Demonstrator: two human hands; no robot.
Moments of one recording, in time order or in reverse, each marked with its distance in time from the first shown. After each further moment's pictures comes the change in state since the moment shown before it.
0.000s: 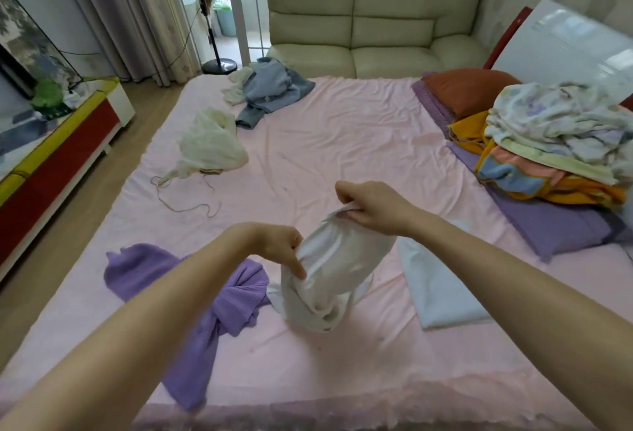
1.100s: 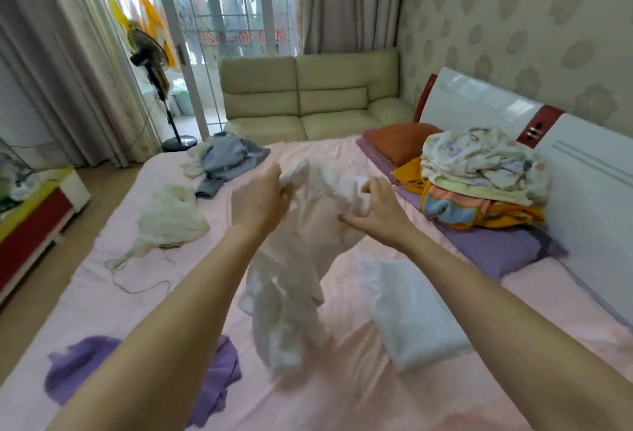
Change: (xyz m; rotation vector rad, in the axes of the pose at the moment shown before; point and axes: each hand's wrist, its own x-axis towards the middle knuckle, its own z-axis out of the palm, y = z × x) left_hand -0.011 0.132 -0.076 0.223 1.315 0.047; right_hand -0.065 0.057 -0.069 0.187 0.566 0.430
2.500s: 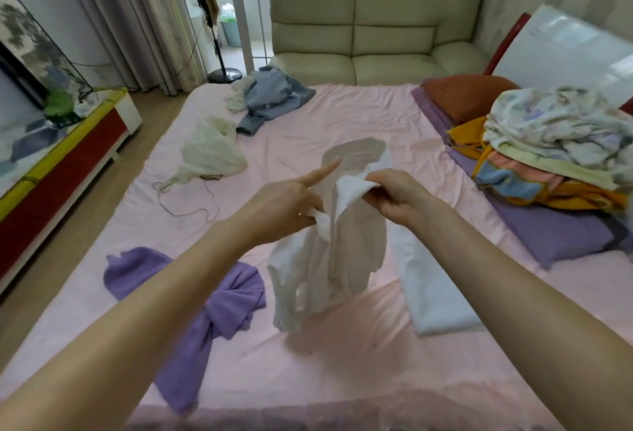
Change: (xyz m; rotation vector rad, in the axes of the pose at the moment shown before) left_hand -0.069 -0.050 -0.002 -0.099 -0.436 0.486; right_hand -0.002 -0.059 0.054 1.285 -0.288 0.859
